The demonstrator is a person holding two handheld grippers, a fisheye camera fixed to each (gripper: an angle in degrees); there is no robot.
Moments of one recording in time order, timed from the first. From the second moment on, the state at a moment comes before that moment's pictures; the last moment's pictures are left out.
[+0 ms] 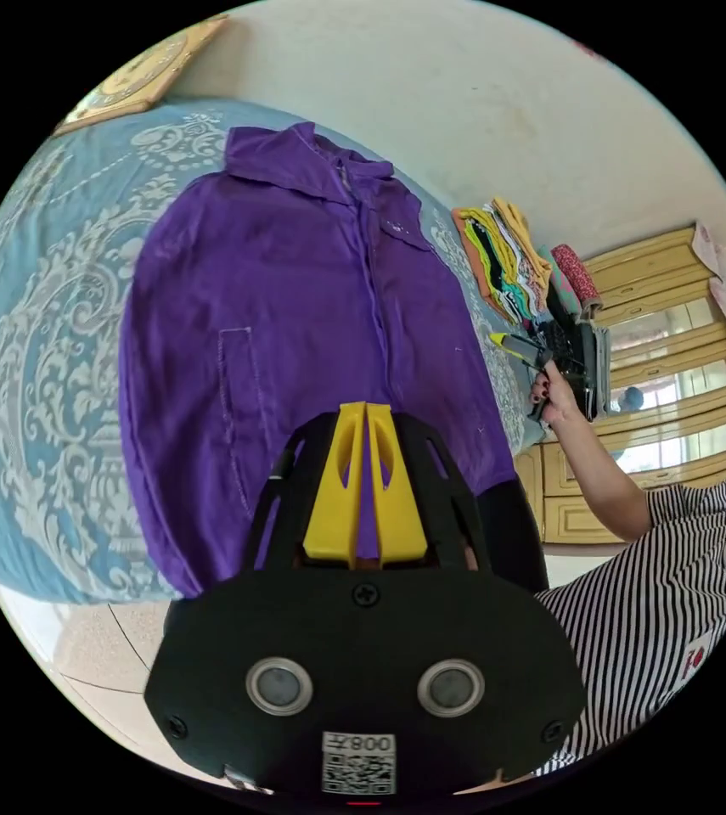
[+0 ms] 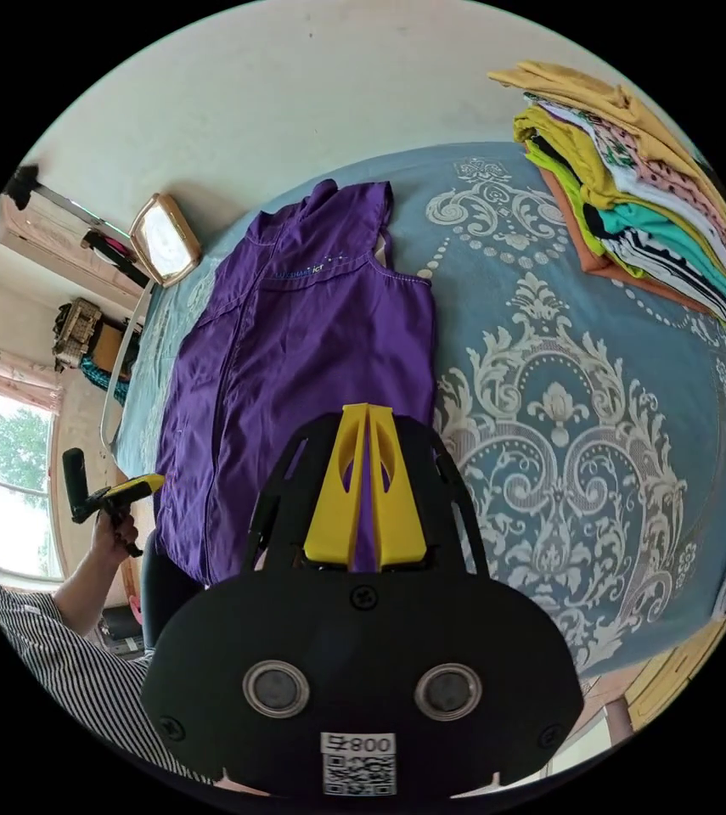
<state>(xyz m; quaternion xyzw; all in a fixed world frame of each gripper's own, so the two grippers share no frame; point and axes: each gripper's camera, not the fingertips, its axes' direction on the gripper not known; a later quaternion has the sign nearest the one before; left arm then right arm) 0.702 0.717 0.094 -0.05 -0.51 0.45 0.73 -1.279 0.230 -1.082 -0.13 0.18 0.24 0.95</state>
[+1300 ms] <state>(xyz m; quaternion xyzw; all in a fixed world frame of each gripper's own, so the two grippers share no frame) 0.598 0.789 -0.150 0.05 -0.49 0.31 0.81 -1.360 0.446 -1.191 -0.18 0.14 0.35 0.91</state>
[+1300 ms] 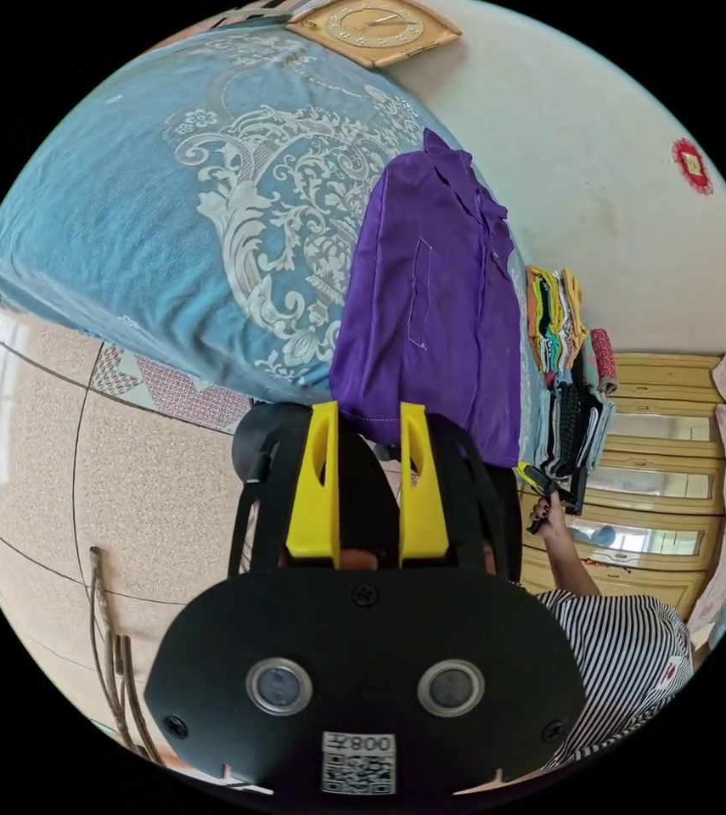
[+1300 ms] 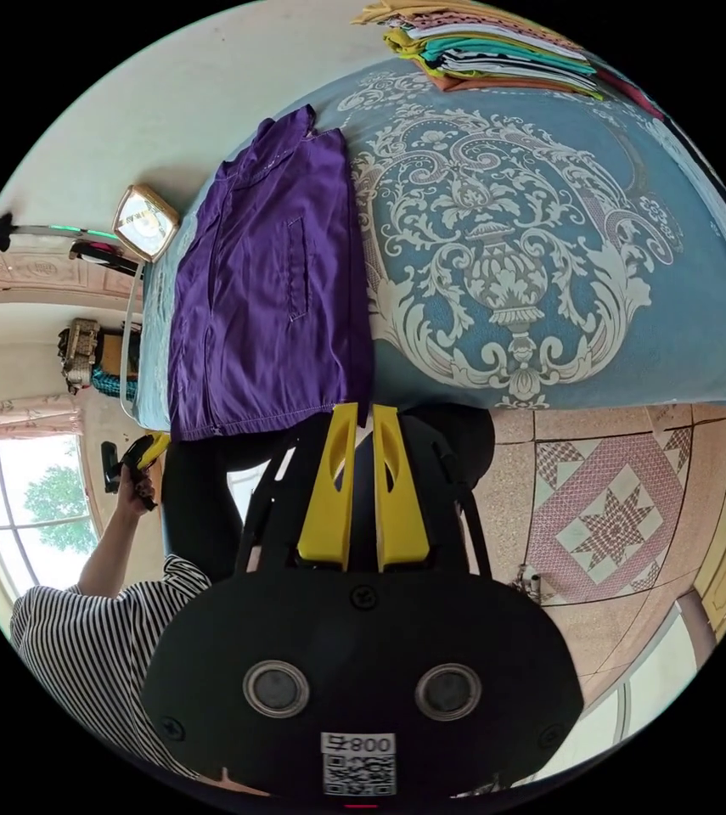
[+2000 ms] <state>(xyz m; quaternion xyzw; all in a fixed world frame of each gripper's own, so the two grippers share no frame) 0.576 0.757 -0.145 0.00 -0.55 0.26 0.79 -1.348 0.463 -1.184 -0.19 0.10 0.36 0.91</state>
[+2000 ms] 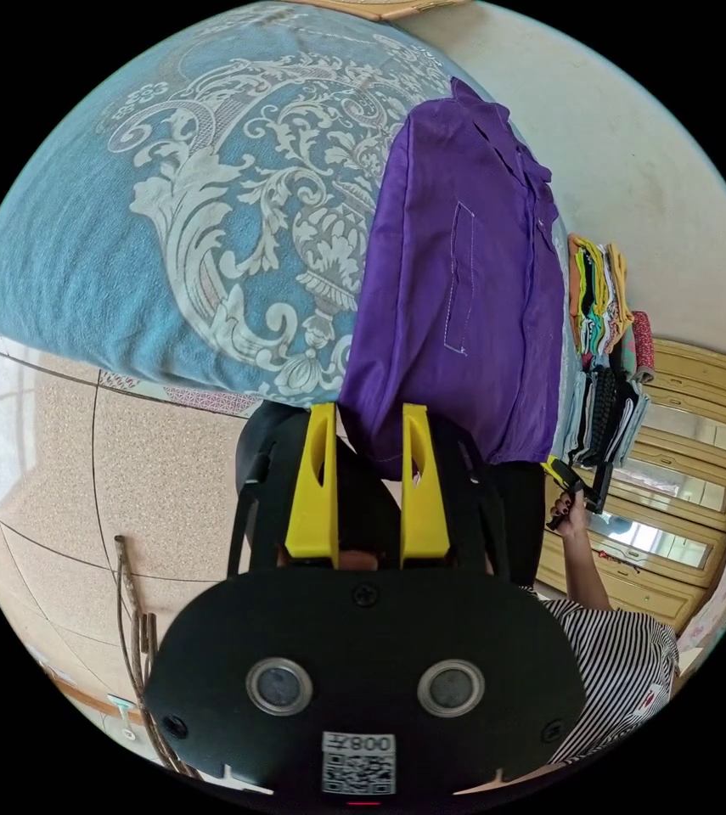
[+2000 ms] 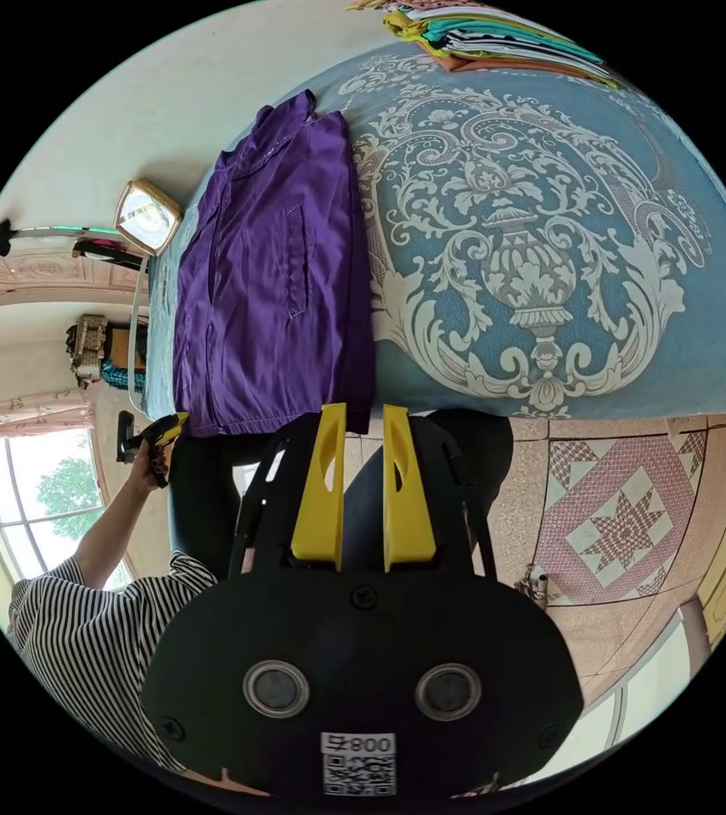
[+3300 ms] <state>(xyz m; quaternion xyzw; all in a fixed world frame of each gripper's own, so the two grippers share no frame) 0.623 0.857 -0.186 -0.03 -0.42 0.39 0.82 -1.373 0.455 -1.258 -0.12 0.00 0.30 0.95</state>
